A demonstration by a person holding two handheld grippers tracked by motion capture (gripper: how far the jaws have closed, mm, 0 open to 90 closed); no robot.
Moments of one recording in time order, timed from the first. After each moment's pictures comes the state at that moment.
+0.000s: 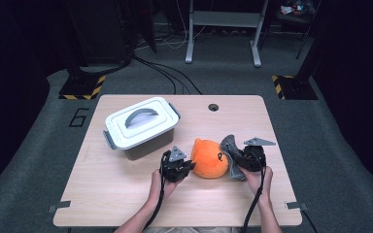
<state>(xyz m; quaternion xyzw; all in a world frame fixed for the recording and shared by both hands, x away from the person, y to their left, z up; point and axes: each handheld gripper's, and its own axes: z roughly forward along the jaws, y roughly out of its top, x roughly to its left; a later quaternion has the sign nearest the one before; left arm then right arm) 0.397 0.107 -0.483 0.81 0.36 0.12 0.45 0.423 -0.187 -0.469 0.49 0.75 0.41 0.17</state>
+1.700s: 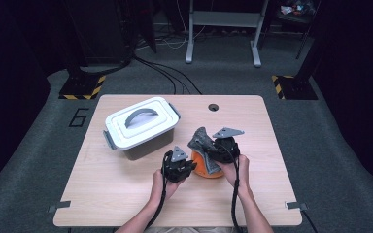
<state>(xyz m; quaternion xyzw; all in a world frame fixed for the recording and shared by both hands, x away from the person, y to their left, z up) 0.394 0.101 -0.480 0.81 0.36 0.13 0.45 0.428 -0.099 -0.425 0.39 0.80 0.41 0.18</state>
